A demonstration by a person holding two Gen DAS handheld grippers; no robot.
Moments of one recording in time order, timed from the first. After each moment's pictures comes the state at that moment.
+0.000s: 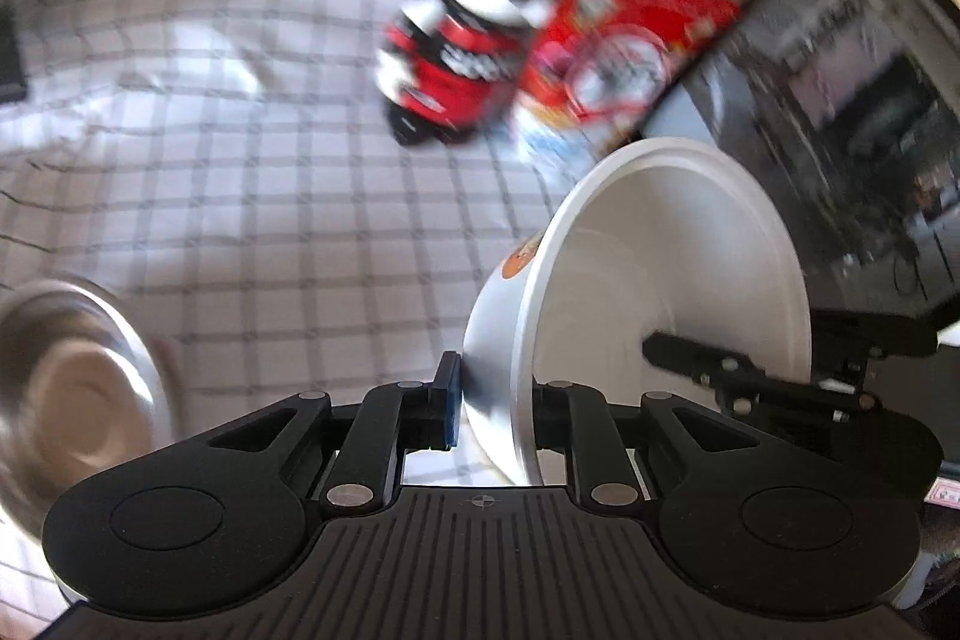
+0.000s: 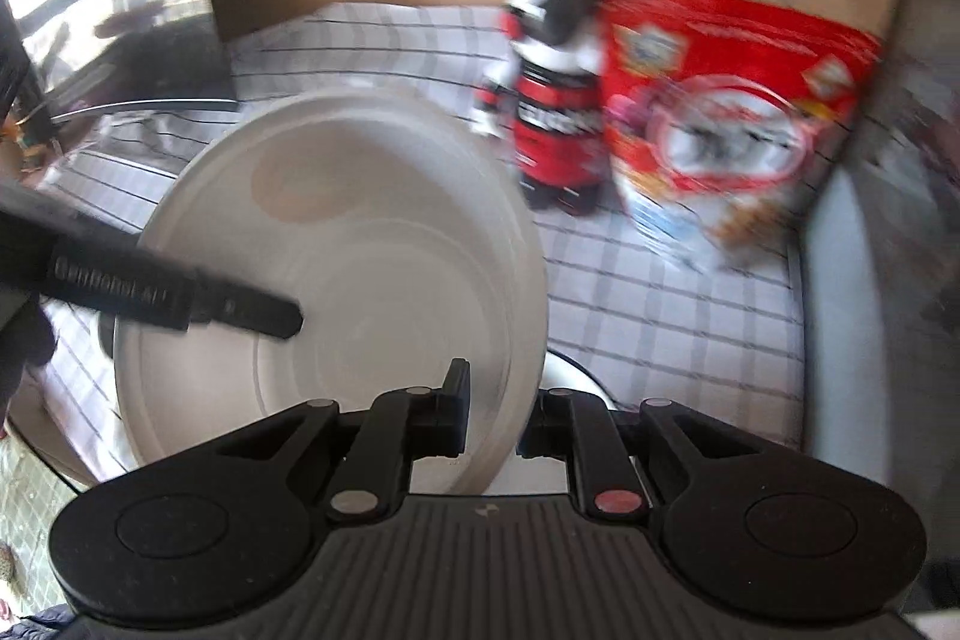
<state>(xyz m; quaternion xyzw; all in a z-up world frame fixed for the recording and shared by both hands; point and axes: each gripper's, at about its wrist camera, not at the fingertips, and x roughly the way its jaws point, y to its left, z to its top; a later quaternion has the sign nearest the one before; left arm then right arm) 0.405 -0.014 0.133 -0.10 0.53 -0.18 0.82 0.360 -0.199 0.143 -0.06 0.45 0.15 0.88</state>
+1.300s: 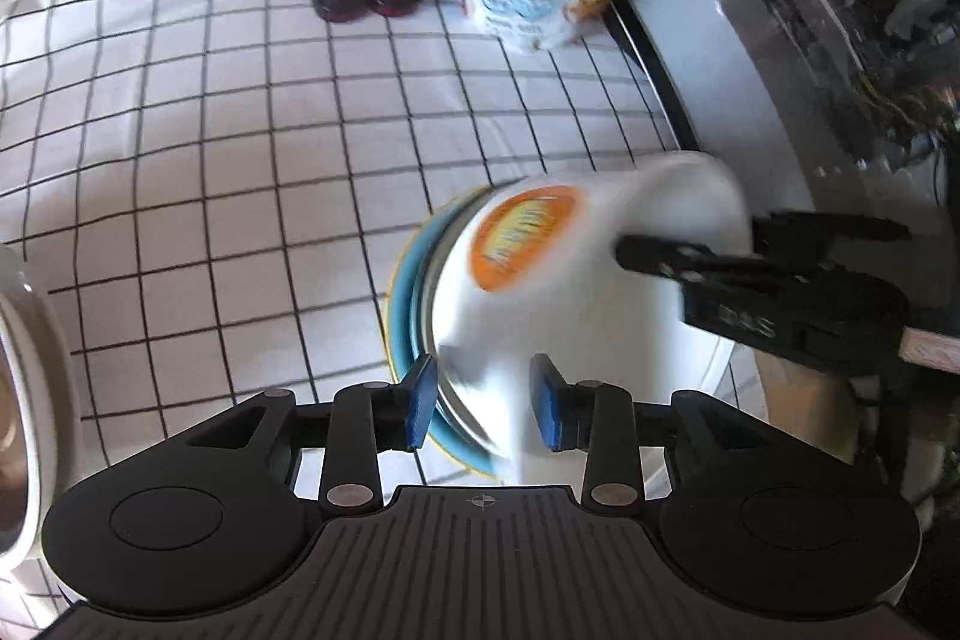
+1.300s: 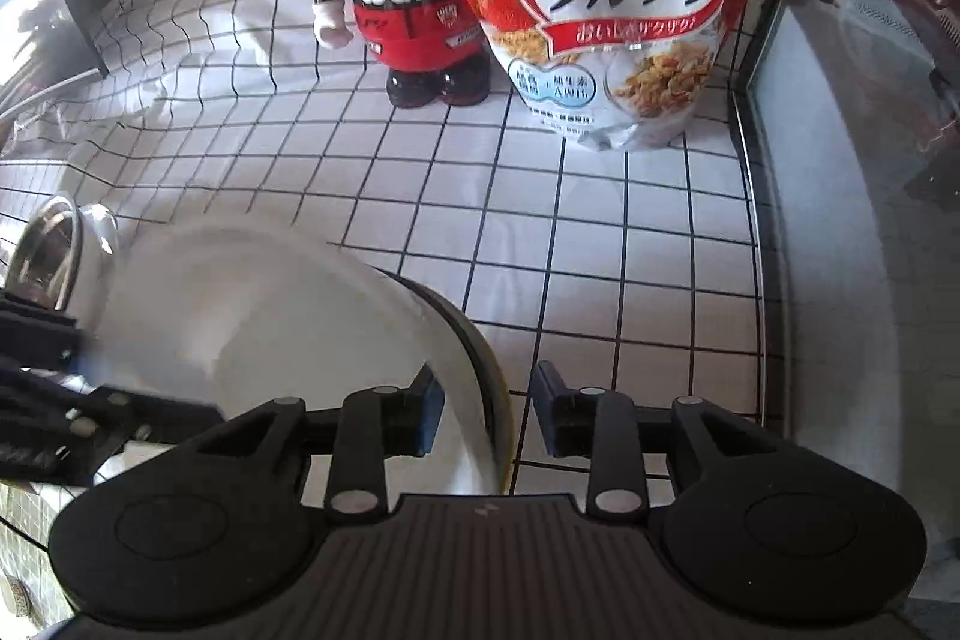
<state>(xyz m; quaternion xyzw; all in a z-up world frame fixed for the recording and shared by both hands) 0.422 -0.063 0.072 -0.06 0.60 -0.20 0.77 0.408 -0.253 0.070 -0.02 0.52 0.10 0.85</state>
